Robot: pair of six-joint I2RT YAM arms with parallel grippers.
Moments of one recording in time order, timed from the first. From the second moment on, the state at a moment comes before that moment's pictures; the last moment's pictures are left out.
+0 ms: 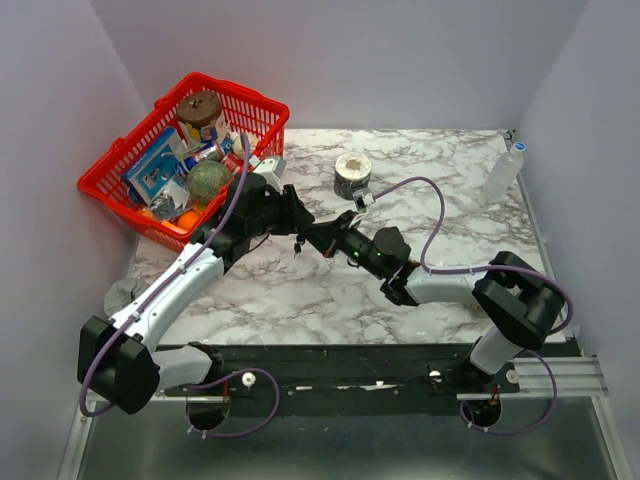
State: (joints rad) left arm -0.48 1.21 0.98 -0.25 0.20 -0.53; right arm 0.88 1.63 0.70 1.07 -0.02 0.58
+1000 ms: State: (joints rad) left arm -0.40 1.25 0.97 -0.24 0.27 -0.53; right arm 0.90 1.66 0.72 1.07 -0.03 0.58
